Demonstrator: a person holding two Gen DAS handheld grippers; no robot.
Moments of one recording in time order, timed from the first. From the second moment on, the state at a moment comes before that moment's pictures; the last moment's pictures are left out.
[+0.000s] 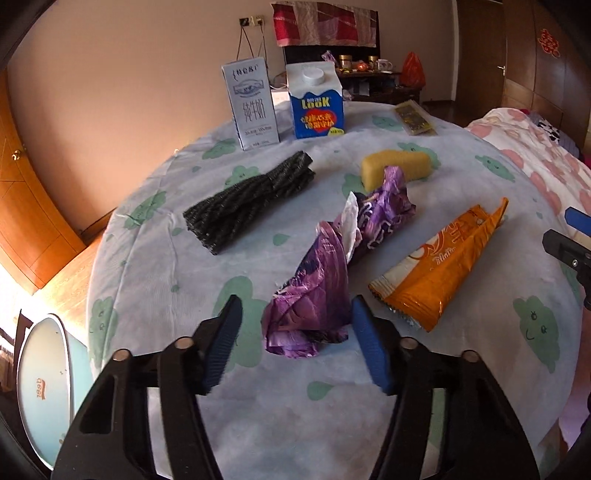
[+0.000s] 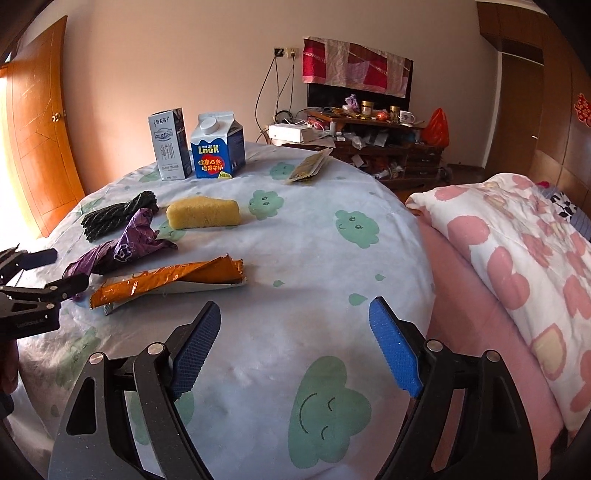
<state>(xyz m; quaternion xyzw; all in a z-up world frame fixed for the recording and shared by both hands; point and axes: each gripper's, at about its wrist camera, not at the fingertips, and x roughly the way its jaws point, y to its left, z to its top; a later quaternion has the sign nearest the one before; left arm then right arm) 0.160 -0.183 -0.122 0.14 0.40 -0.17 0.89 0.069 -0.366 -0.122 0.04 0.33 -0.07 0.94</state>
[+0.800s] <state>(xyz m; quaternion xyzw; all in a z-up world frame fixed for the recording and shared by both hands) 0.150 -0.023 -0.084 0.05 0.36 -0.06 0.93 0.160 -0.229 -0.121 -0.09 0.41 -0.04 0.91</state>
